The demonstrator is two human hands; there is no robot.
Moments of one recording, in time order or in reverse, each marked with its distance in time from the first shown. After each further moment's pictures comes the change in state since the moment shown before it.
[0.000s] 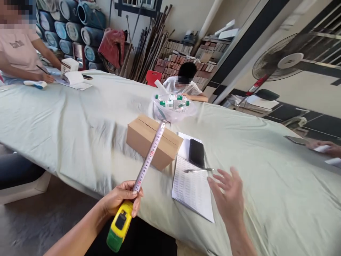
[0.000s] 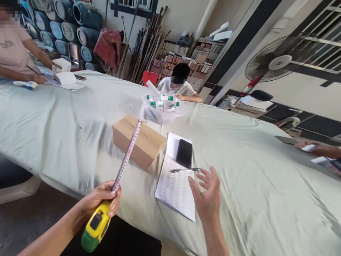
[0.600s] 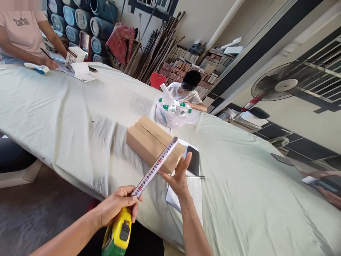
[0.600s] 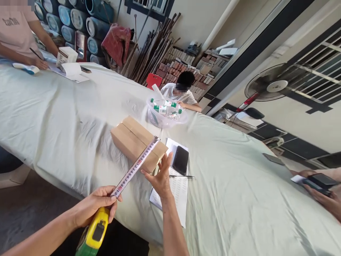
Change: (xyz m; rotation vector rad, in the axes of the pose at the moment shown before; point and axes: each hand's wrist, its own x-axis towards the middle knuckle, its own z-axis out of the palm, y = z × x) left_hand -0.012 0.001 0.024 0.140 0.219 -0.110; right_hand 0.007 -0.048 0.109 0.316 -0.387 -0.350
